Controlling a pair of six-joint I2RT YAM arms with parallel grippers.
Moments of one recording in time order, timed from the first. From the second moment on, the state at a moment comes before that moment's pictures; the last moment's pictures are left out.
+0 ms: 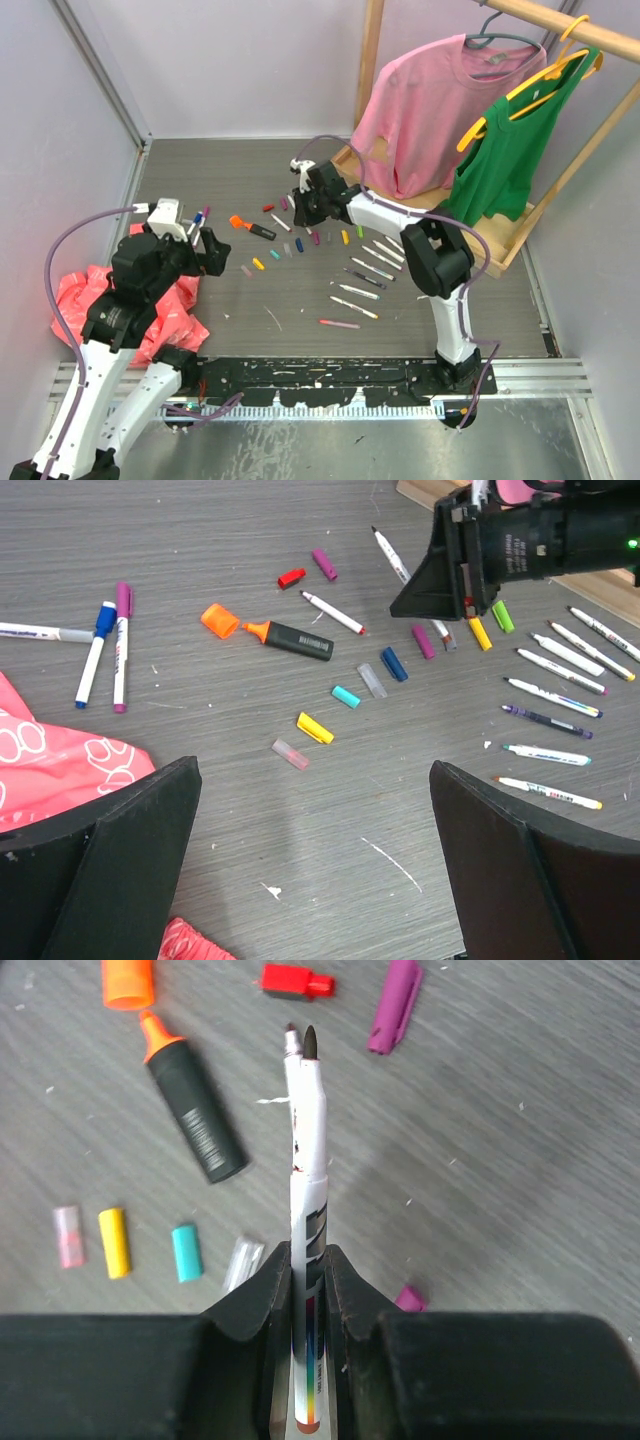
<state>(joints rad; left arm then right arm) -0.29 0.60 0.86 -0.62 0.03 -0.21 0.63 2.05 1.53 -0.22 -0.24 0.20</state>
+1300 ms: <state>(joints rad) -0.29 0.58 0.85 -0.64 0.02 -0.19 0.62 2.30 1.77 -0.29 -0.11 0.25</state>
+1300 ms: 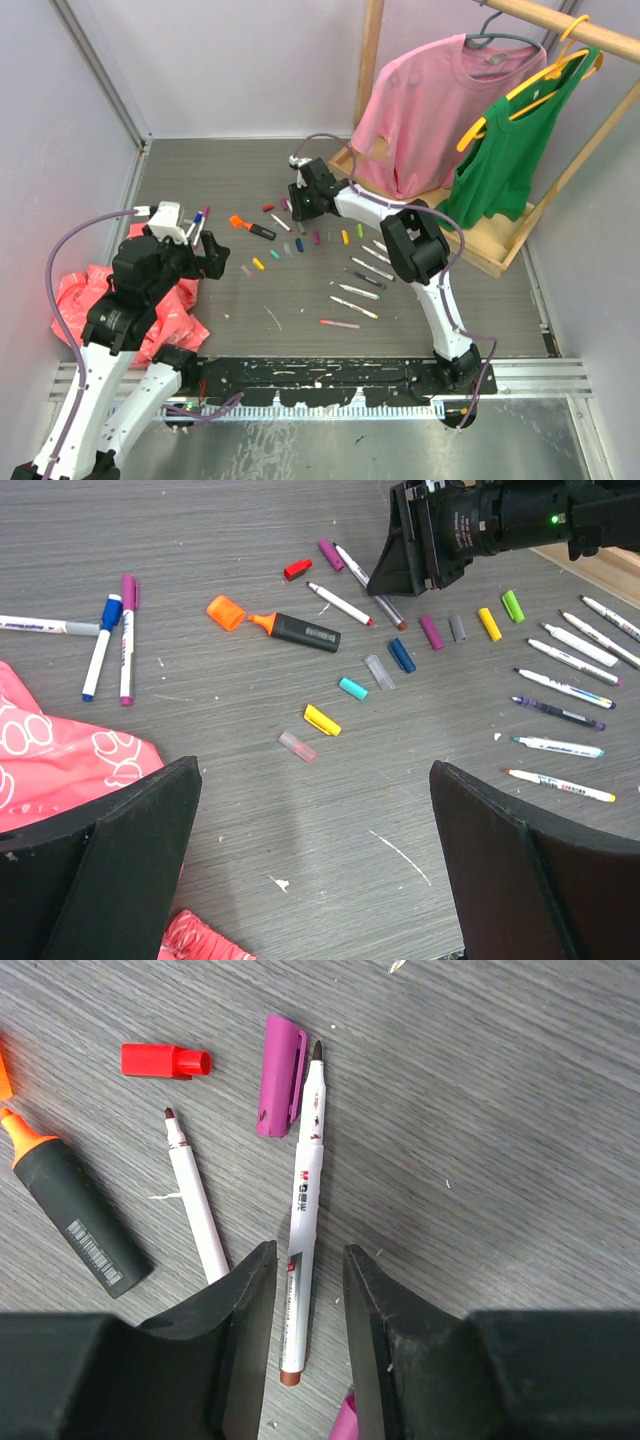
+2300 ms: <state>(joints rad) -0.04 1.18 1.06 -0.64 0.17 -0.25 0.41 1.29 1.12 -0.17 -0.77 -0.12</state>
